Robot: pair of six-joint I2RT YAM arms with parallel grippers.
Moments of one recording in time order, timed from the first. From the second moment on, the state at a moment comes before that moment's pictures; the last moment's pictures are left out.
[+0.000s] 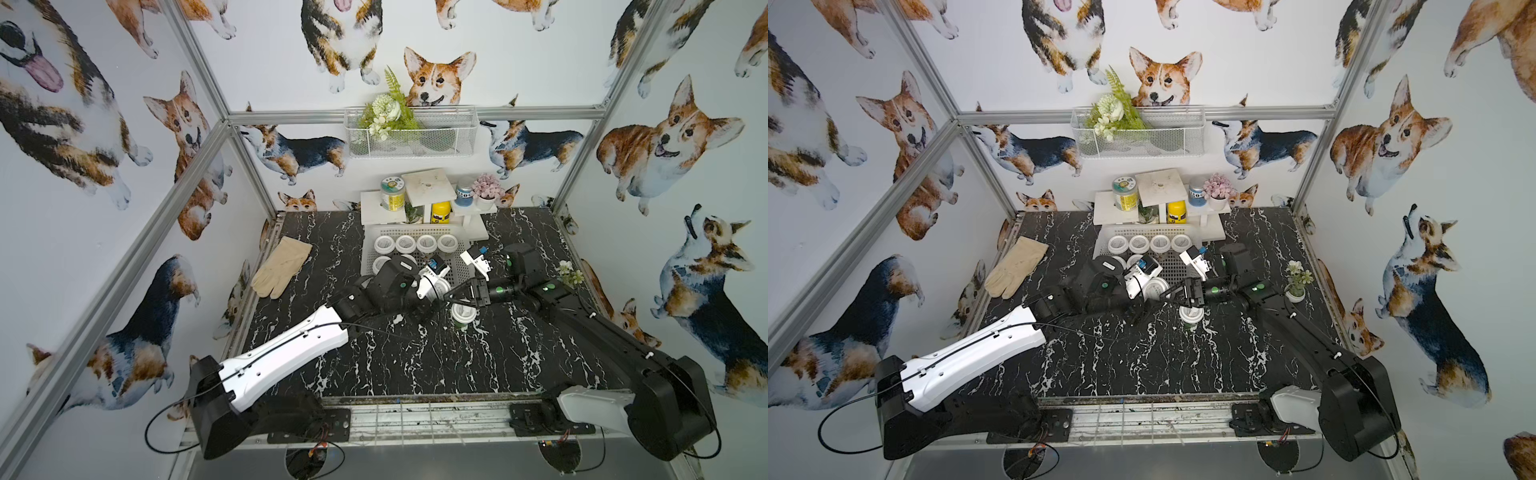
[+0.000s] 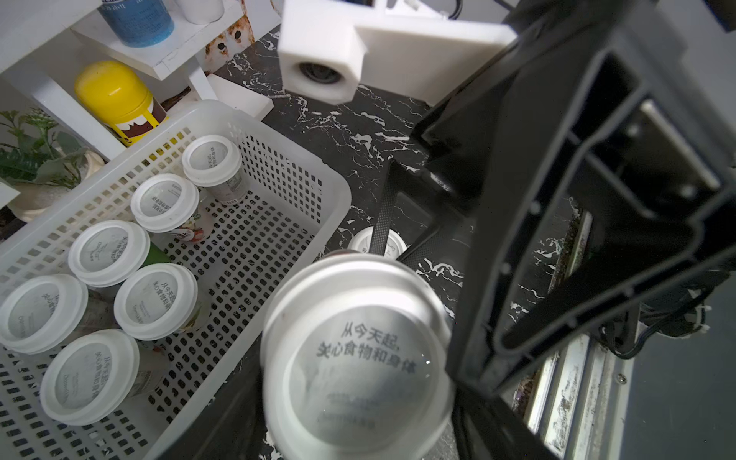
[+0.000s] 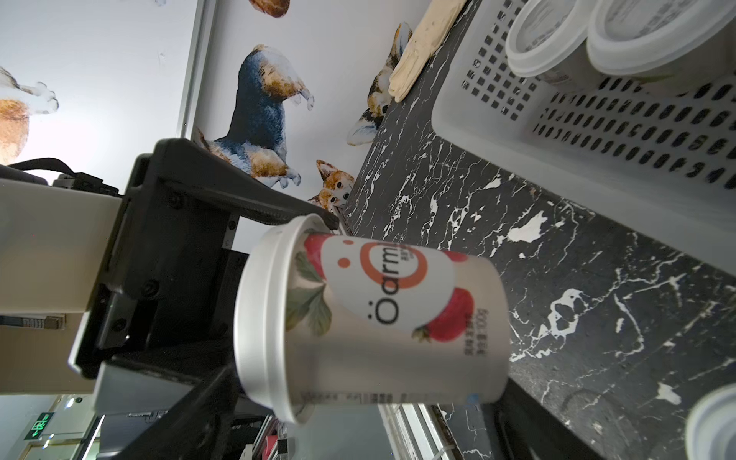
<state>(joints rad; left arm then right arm) -0.87 1.29 1.17 -0.51 0.08 0.03 0.35 1.21 0.85 -0.26 -1.06 0.51</state>
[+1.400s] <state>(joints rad) -0.65 2.01 1.73 -0.69 0.03 0.21 0.18 1.09 0.73 -0.32 -1.01 0.47</state>
